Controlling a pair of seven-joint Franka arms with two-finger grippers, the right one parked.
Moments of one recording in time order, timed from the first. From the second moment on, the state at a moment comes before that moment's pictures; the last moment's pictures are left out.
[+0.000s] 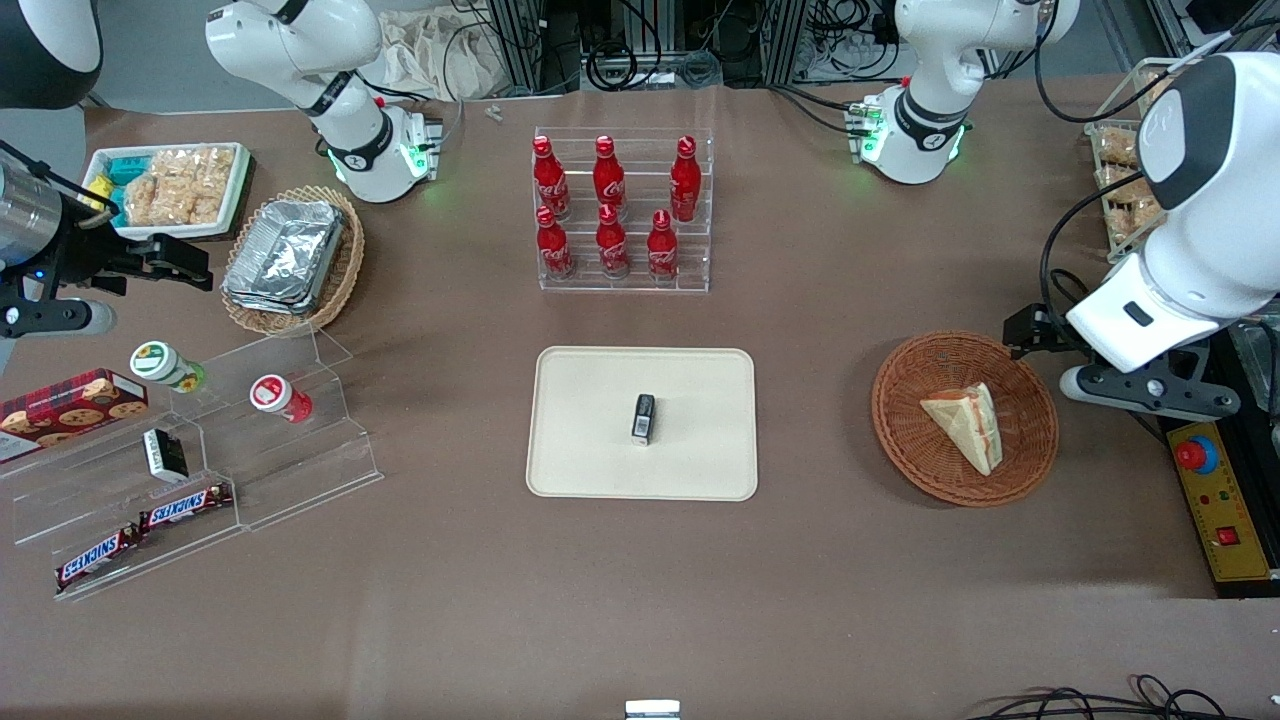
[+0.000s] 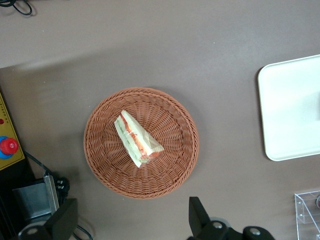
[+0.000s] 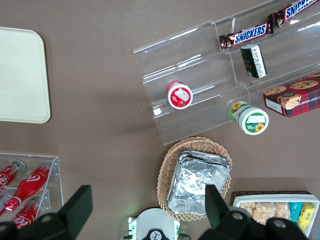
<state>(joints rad) -0.12 0.15 -0.01 -1.55 0.03 1.71 0.08</state>
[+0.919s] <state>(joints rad) -0.03 0.20 0.01 -1.75 -0.02 1.86 -0.24</state>
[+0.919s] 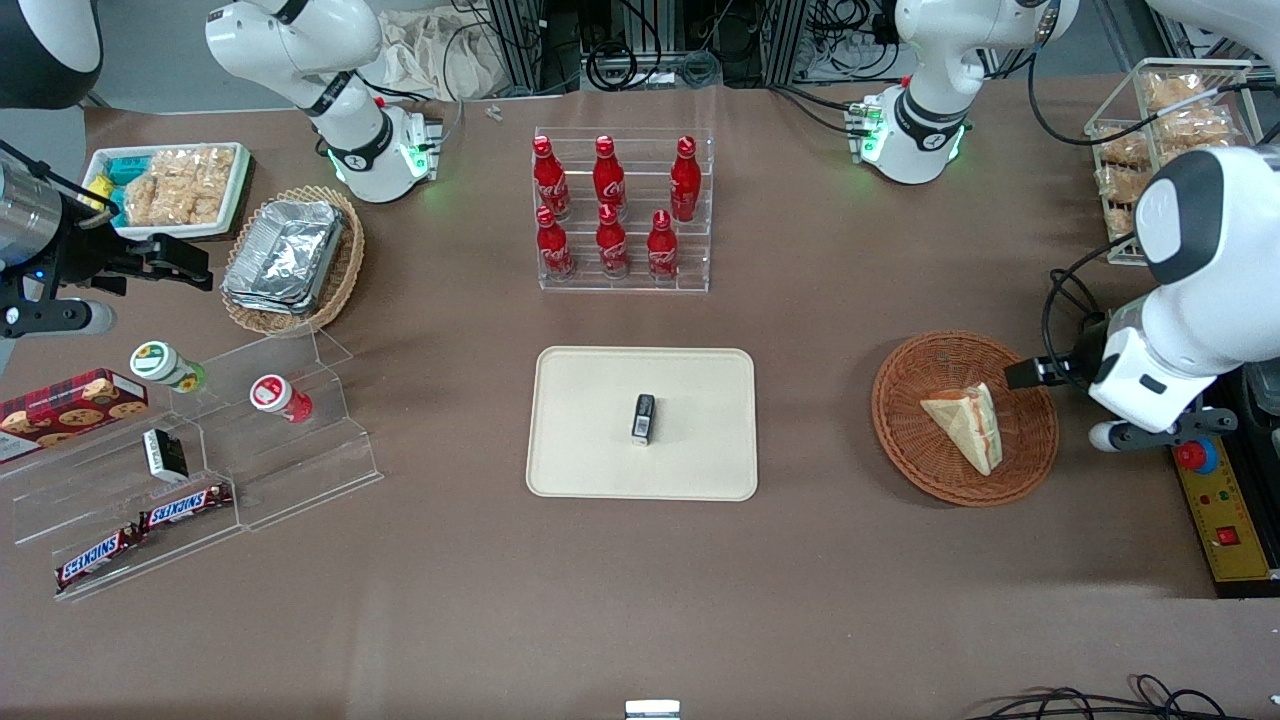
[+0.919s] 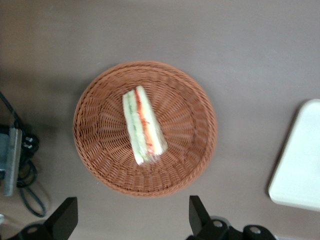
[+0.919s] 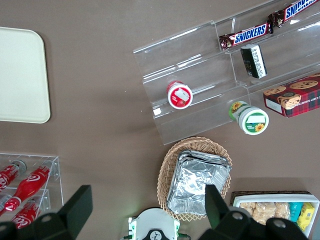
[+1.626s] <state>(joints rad) -0.03 0.25 0.01 -2.08 0.04 2.33 -0.72</state>
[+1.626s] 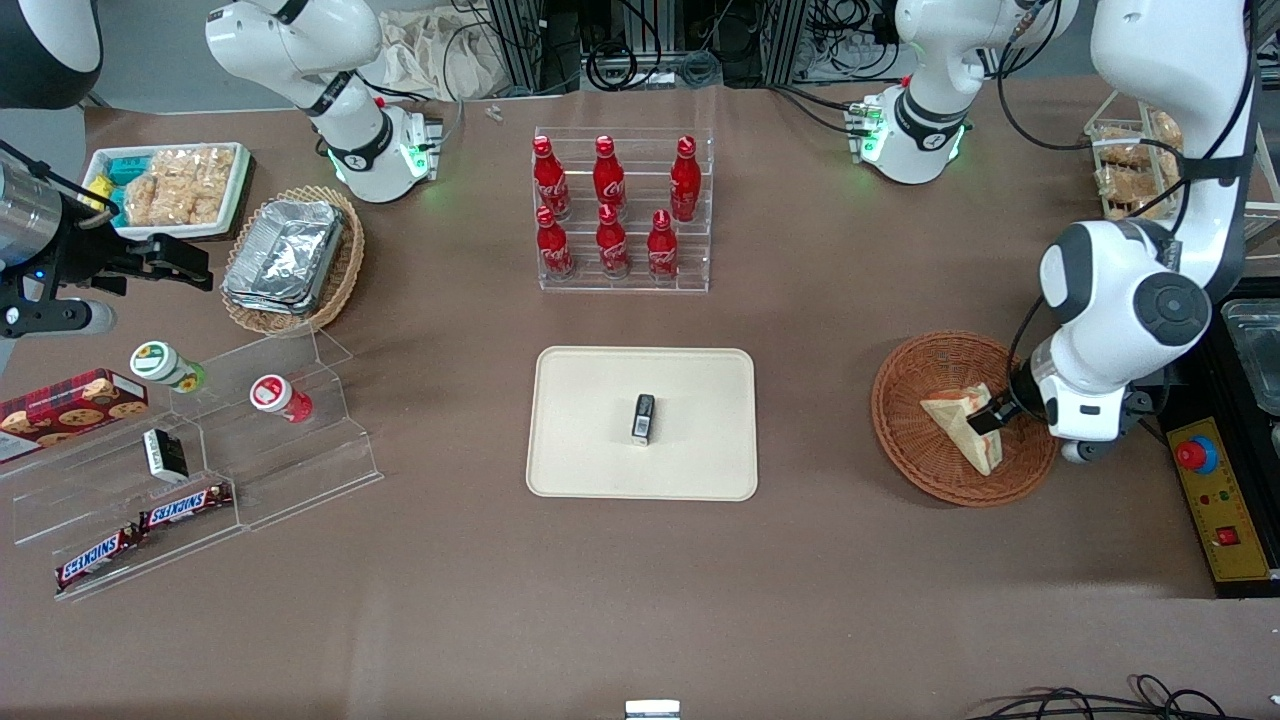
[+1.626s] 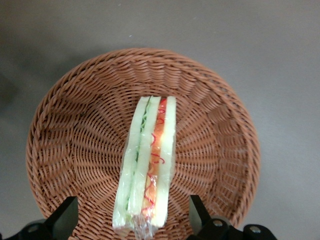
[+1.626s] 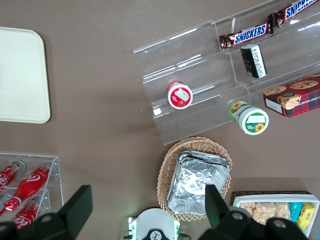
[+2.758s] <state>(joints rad) -0.04 0.37 0.00 -2.06 0.08 2.37 -0.84</state>
